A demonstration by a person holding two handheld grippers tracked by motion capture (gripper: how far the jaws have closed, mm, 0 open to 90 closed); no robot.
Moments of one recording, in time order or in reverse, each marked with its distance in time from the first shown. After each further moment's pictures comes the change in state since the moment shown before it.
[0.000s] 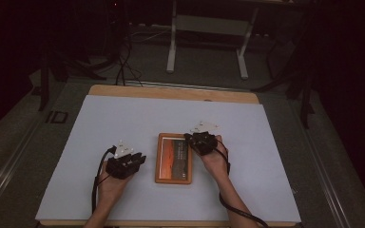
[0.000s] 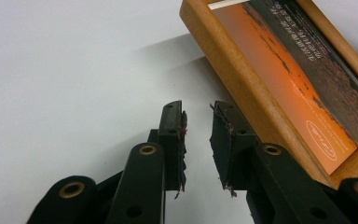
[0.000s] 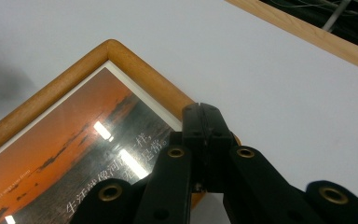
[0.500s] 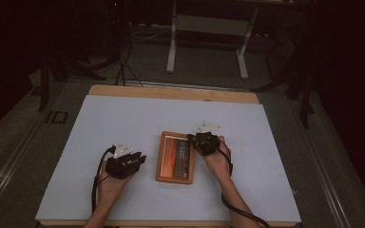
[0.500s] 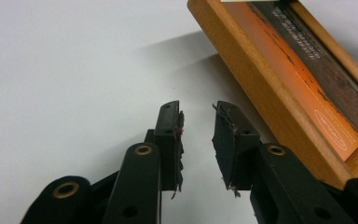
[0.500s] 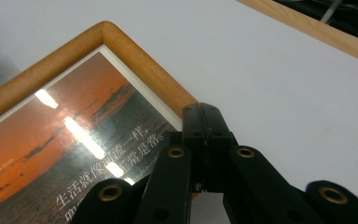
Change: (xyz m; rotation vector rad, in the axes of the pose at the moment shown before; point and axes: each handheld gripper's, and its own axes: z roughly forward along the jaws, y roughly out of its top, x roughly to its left) left arm 0.000 0.002 -0.003 -0.009 0.000 0.002; right arm -0.008 -0.008 -0.001 0.013 -0.009 0.015
